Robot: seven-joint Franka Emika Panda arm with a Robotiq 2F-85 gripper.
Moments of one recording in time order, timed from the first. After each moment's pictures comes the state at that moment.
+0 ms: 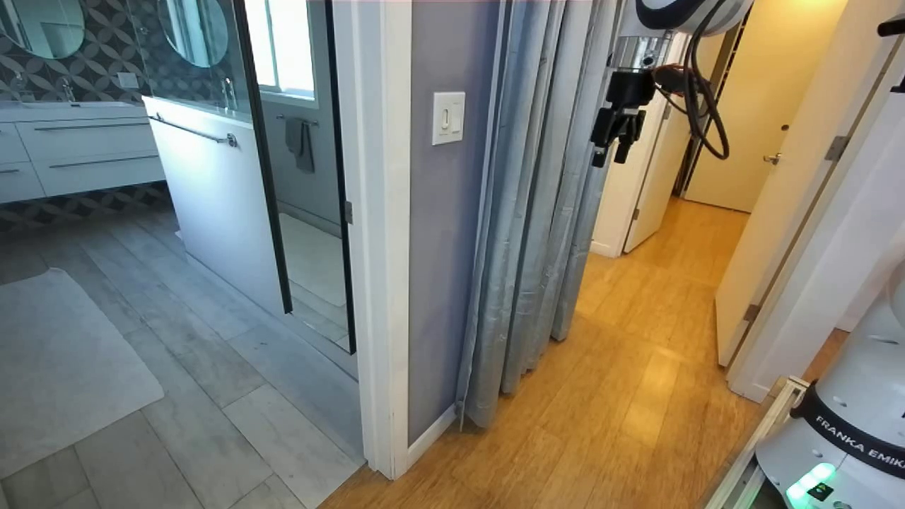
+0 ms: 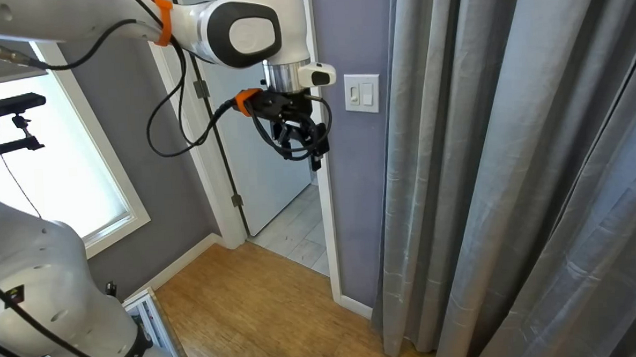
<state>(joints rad) -0.04 -0.29 -0.10 -2.18 -0.02 1.92 -0.18</state>
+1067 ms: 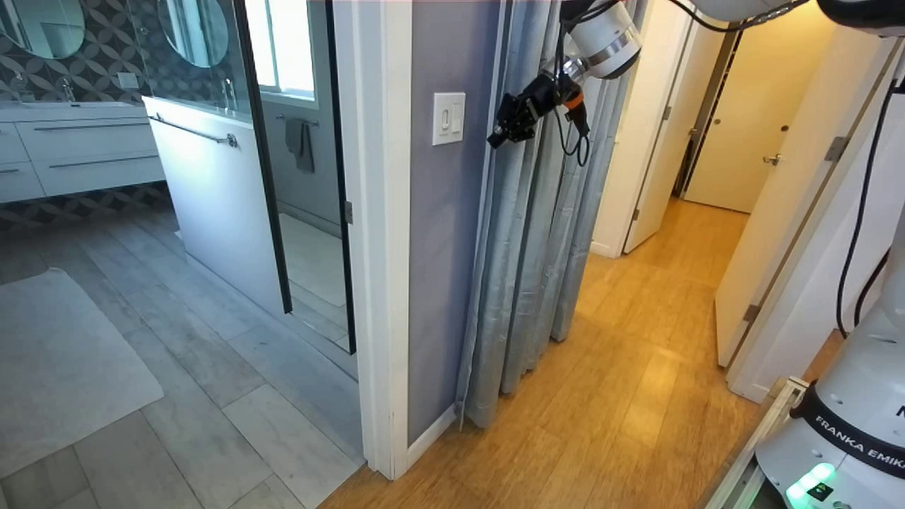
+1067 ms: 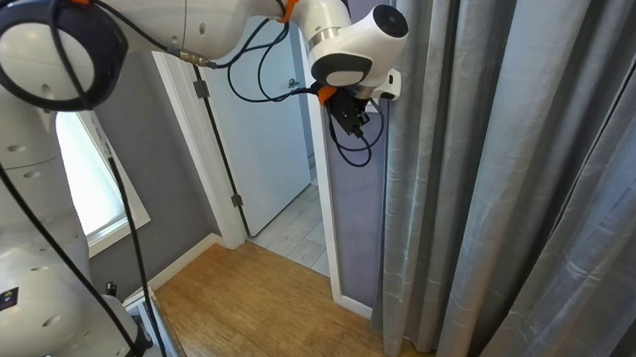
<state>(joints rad) -0.12 0.28 -0.09 -1.64 0.86 1.97 -0.45</state>
